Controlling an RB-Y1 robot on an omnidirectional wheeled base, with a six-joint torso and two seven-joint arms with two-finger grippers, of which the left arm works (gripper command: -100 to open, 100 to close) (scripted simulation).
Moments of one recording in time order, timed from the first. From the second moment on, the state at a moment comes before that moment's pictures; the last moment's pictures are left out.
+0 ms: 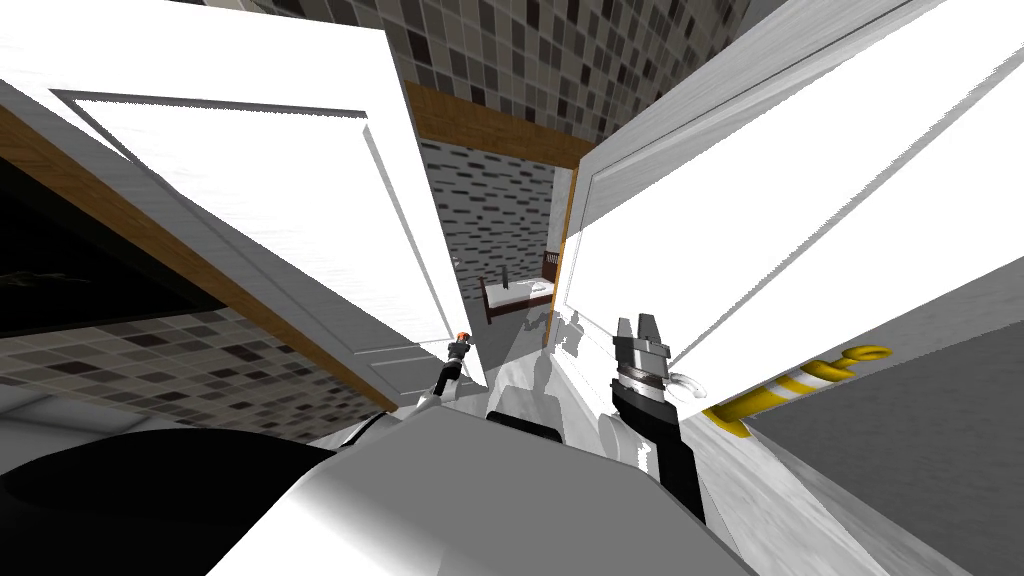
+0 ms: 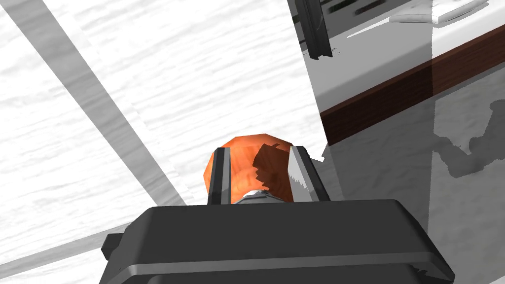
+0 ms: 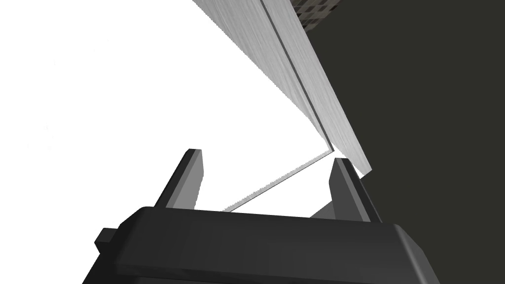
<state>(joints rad) -0.13 0.26 -0.01 -0.58 0.43 -0.87 1.17</state>
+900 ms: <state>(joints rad) -0.13 0.26 -0.02 -0.60 0.46 -0.86 1.30</state>
